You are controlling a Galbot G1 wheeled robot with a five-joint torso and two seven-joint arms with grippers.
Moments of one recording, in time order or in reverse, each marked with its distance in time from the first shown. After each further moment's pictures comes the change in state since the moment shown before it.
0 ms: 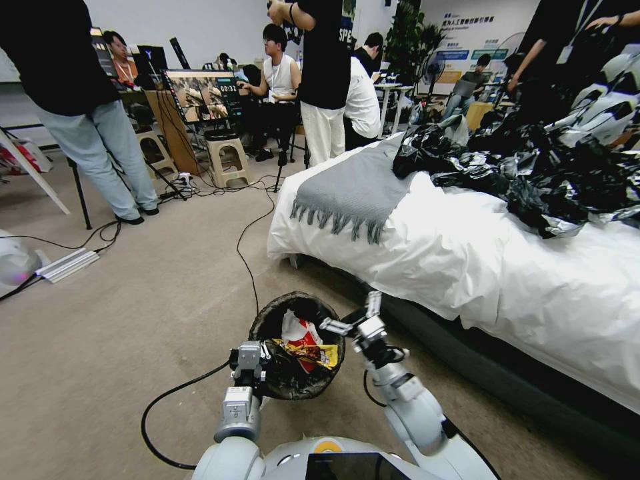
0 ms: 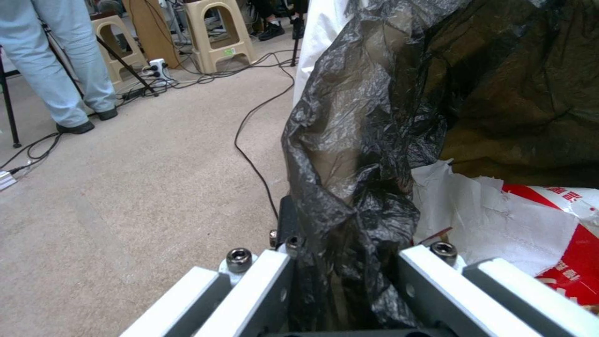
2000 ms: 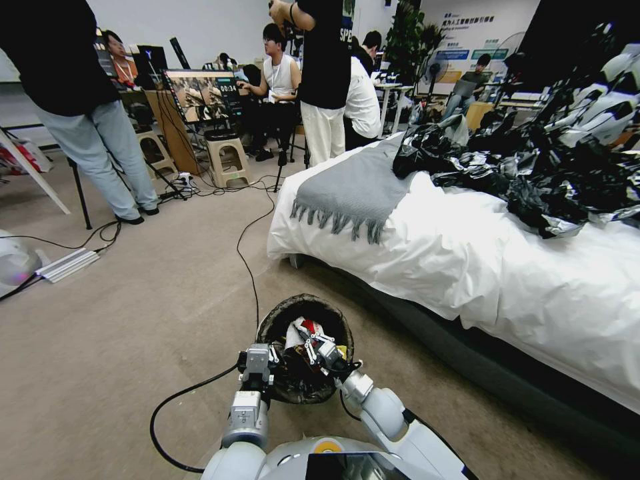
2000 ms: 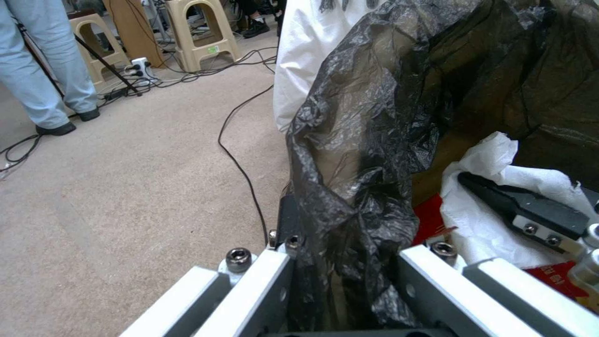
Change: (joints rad) left arm 0.012 -0.009 0.065 0.015 0.058 -0.011 0.001; right arm 0.267 -0.110 -0.314 -0.402 0.145 -0.072 -0.224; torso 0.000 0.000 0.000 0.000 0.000
